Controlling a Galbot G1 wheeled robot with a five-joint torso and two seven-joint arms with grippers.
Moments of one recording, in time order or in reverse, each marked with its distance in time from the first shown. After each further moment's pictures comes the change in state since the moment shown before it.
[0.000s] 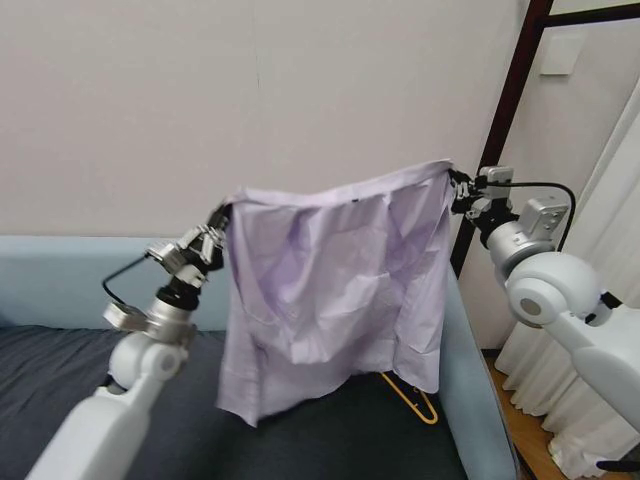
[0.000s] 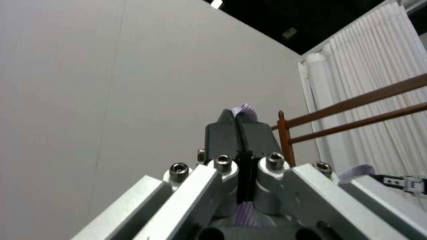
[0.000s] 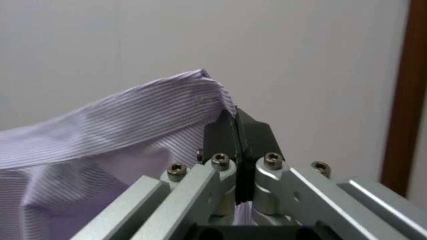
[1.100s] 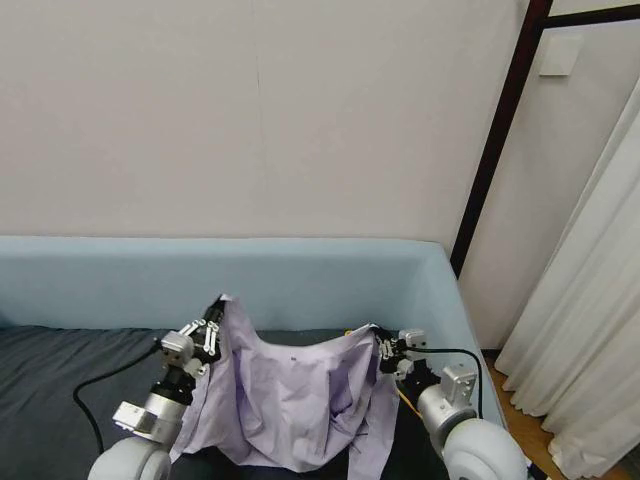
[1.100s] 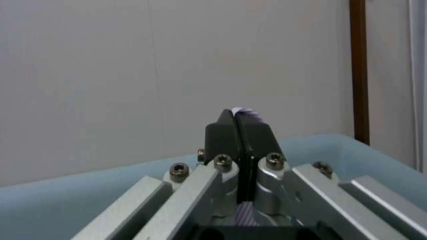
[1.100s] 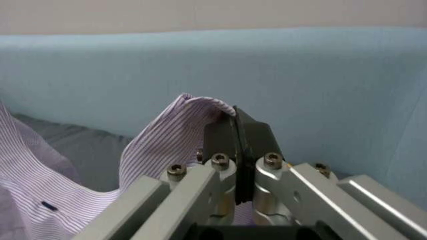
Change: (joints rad) left arm 0.484 -0.339 -0.161 0.012 0.610 0.100 -0.027; right arm -0.692 0.305 -0.019 0.022 -0.375 -0.055 -0.064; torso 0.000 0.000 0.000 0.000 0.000
